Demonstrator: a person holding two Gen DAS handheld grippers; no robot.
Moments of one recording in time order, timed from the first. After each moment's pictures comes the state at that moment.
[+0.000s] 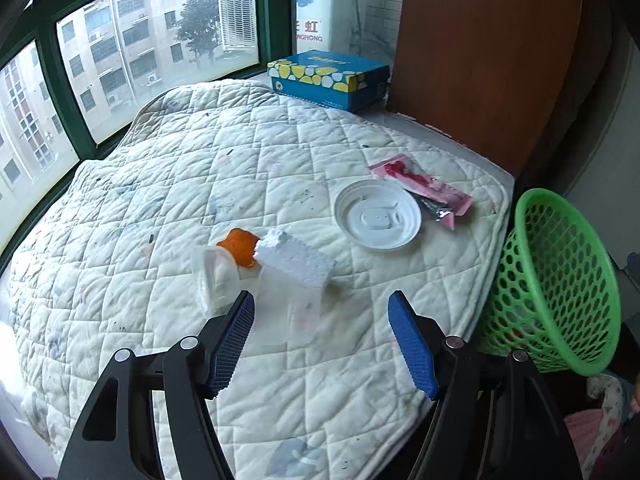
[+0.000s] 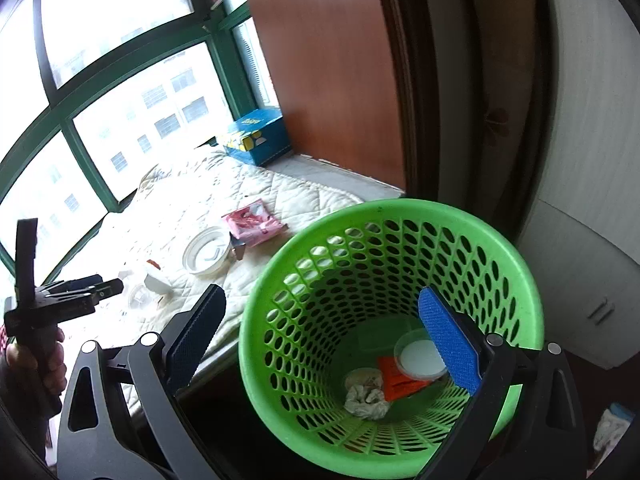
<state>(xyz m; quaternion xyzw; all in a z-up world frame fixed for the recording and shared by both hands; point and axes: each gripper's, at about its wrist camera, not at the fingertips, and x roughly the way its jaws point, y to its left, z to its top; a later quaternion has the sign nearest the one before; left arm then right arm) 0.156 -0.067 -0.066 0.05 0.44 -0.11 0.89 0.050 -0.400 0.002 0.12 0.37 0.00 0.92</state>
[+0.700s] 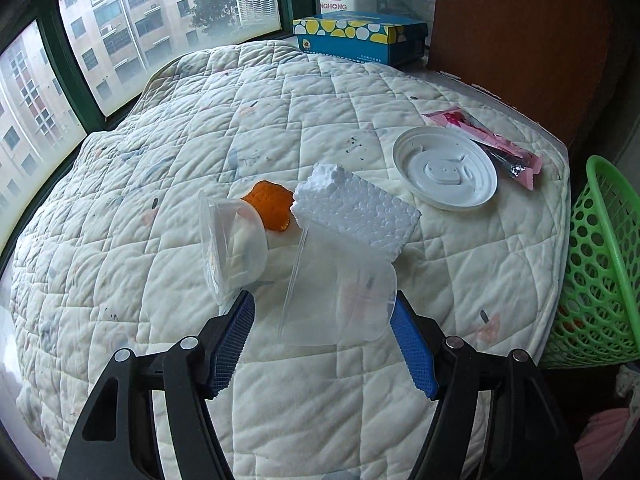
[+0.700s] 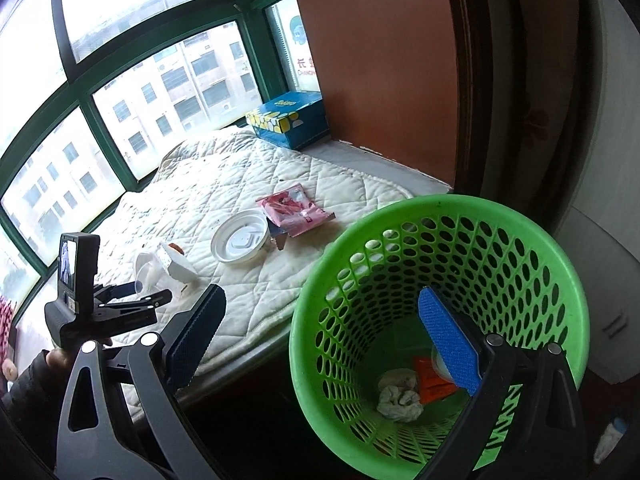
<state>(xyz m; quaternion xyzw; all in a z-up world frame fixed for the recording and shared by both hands) 0.182 -0.054 -0.129 0.07 0.47 -0.07 0.88 0.070 -0.357 -0.006 0.10 0.38 0.04 0.92</state>
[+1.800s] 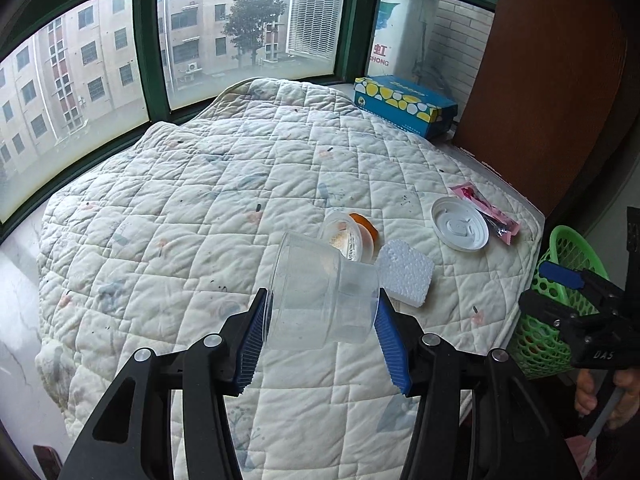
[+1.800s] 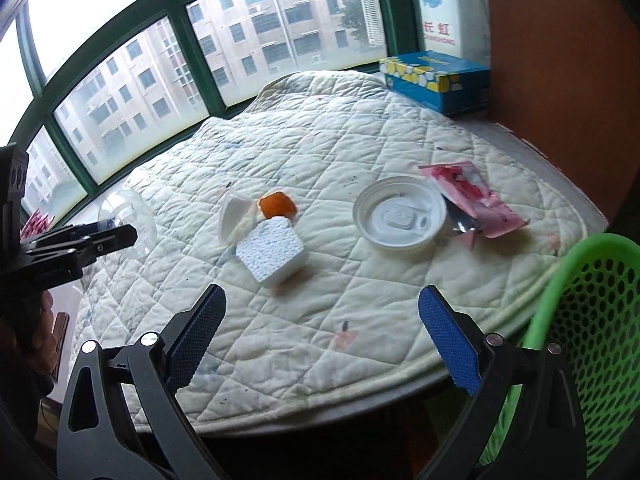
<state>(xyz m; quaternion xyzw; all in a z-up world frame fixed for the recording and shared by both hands) 0.118 0.061 -0.051 -0.03 0.42 -0.05 0.90 0.133 -0.206 -0.045 0.03 0.43 0.22 0.87</state>
